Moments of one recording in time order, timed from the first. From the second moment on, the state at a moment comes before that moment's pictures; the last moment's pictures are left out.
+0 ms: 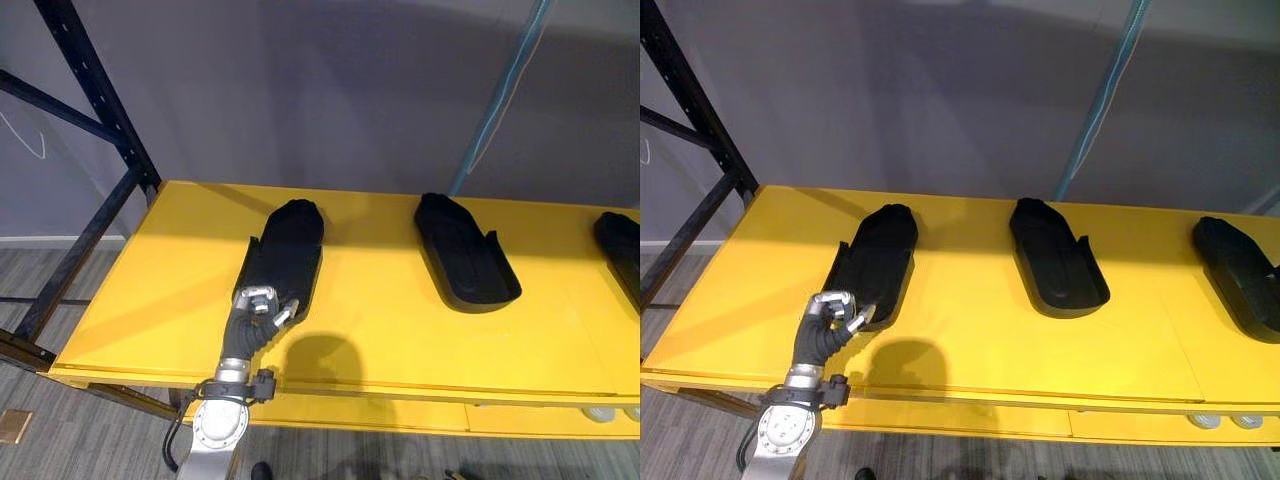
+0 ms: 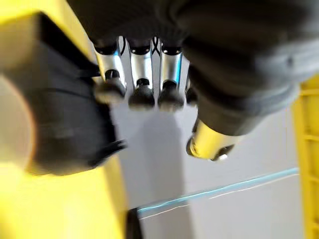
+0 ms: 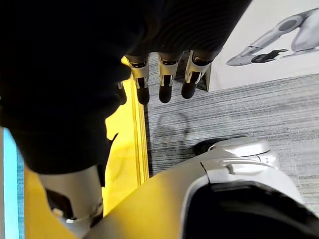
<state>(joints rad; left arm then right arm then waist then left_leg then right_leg) 0.26 0.16 -0.15 -0.25 0.12 -0.22 0.11 0.19 -0.09 -0.13 1.02 0.02 -0.07 0.01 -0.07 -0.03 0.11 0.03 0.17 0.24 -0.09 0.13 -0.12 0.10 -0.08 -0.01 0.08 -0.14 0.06</state>
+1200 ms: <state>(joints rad) 0.10 0.13 -0.18 0.09 0.23 -0.17 0.13 0.19 -0.10 -0.10 1.01 0.02 -0.07 -0.01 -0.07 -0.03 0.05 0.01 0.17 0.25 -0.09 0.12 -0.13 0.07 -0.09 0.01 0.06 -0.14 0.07</state>
